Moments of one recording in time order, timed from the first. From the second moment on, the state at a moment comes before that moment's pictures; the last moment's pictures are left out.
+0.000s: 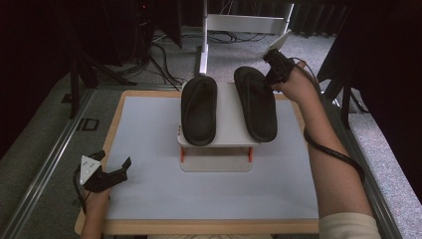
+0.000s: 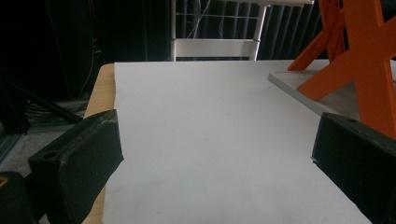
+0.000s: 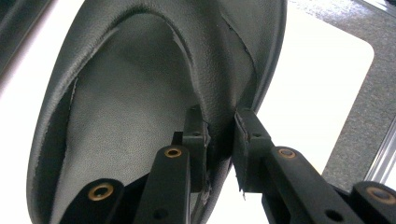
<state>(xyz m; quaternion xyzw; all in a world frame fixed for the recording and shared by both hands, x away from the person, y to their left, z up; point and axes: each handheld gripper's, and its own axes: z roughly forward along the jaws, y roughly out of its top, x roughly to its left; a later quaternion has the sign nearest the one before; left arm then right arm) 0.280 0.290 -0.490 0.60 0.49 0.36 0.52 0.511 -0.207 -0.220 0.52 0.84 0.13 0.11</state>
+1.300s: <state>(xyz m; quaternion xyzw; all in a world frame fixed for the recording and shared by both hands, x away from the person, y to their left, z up) 0.281 0.290 -0.490 0.61 0.49 0.36 0.52 0.503 -0.151 -0.236 0.48 0.86 0.14 0.05</state>
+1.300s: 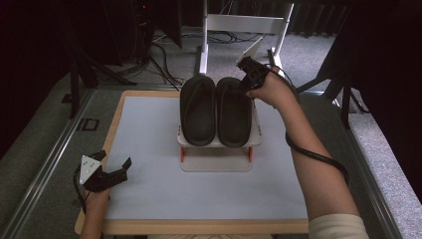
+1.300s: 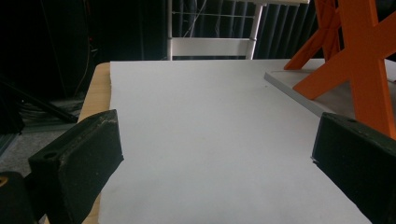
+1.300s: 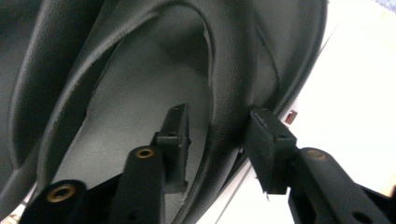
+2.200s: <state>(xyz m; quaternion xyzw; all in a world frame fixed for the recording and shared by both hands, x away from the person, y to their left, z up) 0.282 0.290 -0.490 0.61 0.49 0.35 0.52 0.491 -0.165 -0.227 0.45 0.87 0.18 0.08</state>
